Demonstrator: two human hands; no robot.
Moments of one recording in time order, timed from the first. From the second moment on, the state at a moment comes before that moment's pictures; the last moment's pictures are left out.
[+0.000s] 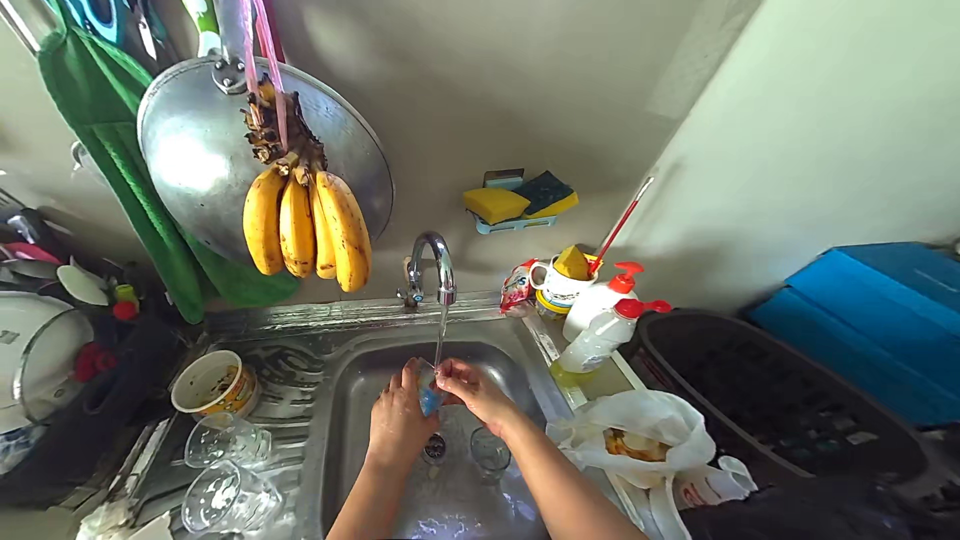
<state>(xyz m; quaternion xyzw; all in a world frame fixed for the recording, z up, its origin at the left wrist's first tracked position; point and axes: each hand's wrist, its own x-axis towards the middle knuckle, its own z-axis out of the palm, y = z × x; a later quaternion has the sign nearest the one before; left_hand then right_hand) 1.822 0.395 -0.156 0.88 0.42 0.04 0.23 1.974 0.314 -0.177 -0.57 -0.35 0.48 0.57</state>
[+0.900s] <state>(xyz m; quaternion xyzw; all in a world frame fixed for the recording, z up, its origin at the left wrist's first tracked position) 1.819 0.408 -0.194 0.57 0.25 0.22 0.75 1.944 0.324 -0.187 -0.62 -0.31 0.41 0.59</state>
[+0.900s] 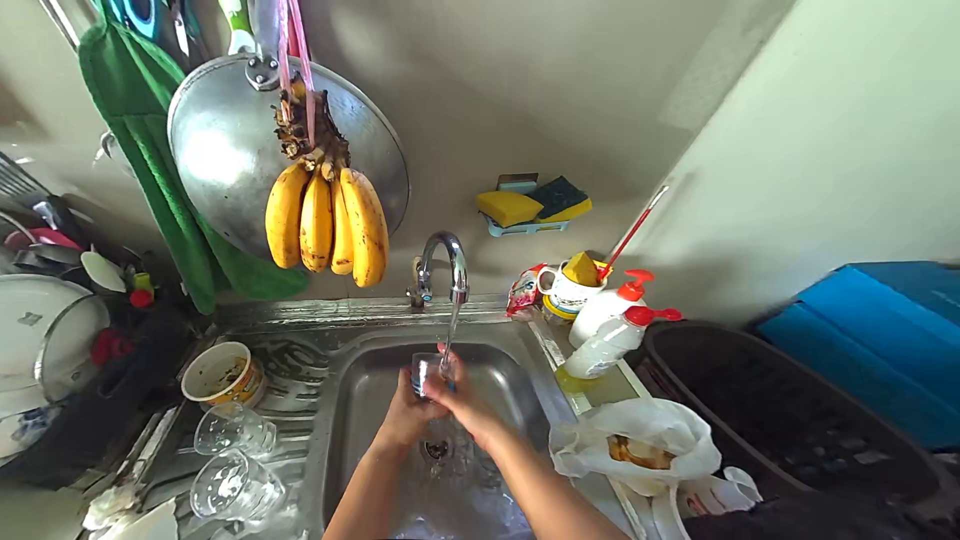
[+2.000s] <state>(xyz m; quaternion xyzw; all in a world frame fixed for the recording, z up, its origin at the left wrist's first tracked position) 1.805 0.363 -0.242 0.26 0.42 0.17 0.85 1.993 0.417 -0.042 -0.60 -0.79 0.02 -0.15</state>
